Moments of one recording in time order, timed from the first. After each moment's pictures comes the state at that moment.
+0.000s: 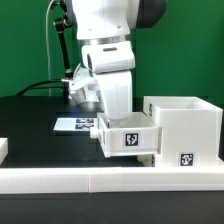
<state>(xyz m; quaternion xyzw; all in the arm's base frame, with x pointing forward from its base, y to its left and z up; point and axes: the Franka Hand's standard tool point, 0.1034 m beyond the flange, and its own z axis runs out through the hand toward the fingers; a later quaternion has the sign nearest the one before) 0.546 -0.004 0.054 -0.69 -0.72 -0.04 0.06</state>
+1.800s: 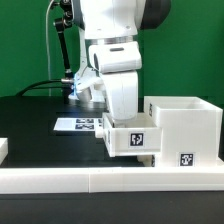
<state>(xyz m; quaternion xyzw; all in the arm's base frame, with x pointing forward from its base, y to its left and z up) 0.547 0.001 0.054 -0.70 -0.71 -0.03 0.05</state>
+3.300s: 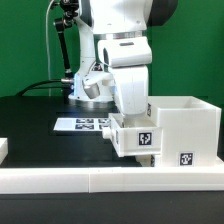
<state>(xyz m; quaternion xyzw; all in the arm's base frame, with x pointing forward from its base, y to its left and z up) 0.553 0.015 0.063 -0.70 -0.71 -0.03 0.04</state>
